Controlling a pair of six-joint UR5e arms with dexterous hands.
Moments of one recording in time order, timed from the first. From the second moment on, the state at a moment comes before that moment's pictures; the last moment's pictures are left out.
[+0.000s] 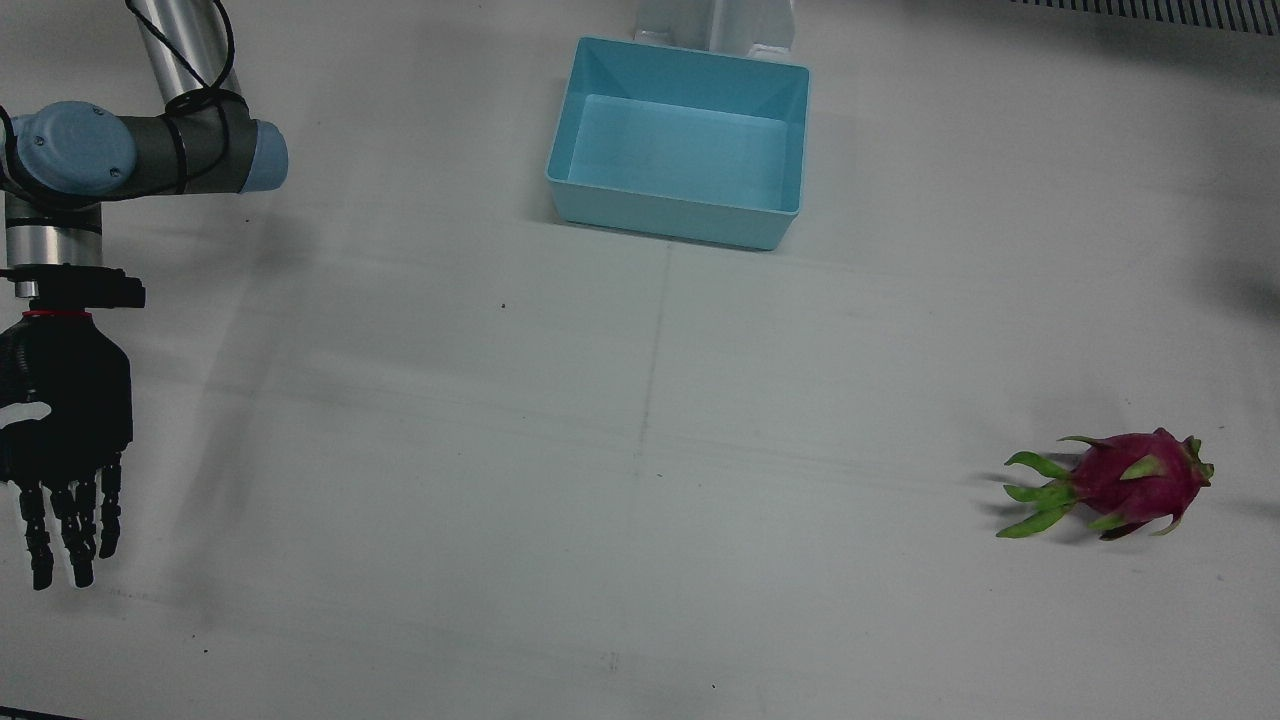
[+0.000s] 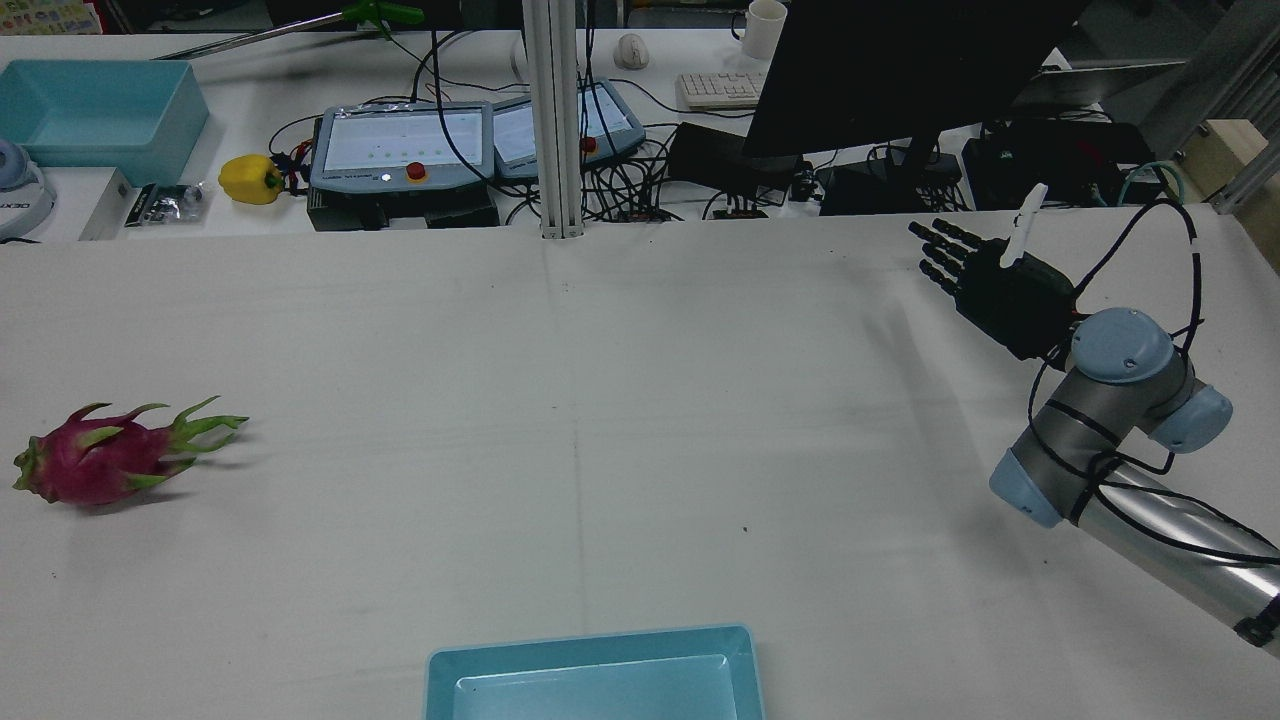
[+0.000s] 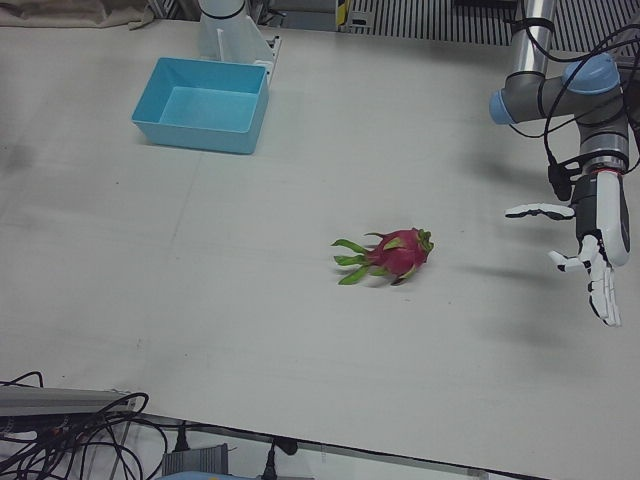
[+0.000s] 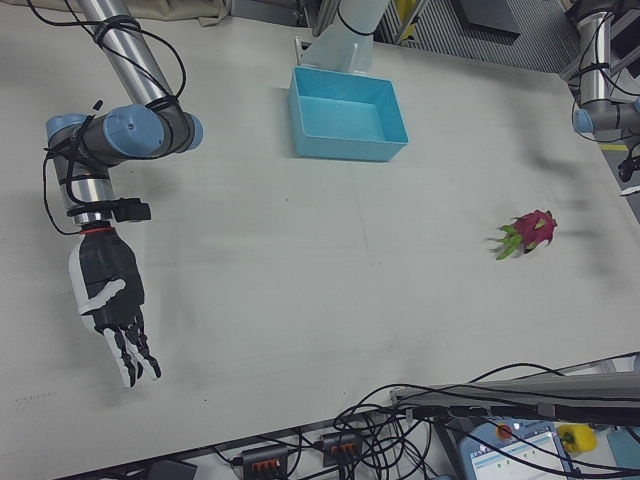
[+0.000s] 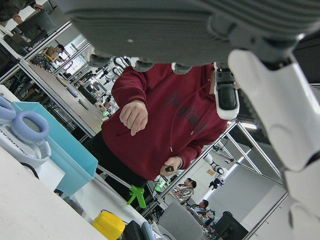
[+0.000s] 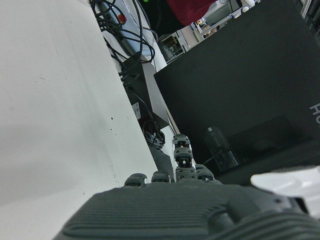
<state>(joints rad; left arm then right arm) -1.28 -1.42 -1.48 -0.49 1.37 0.82 1.00 -1.20 1.29 -3.33 -1.37 0.52</state>
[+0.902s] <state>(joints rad) -1.27 -1.44 -1.47 -0.45 1.37 0.82 1.00 -1.20 1.29 -3.33 -1.37 0.52</state>
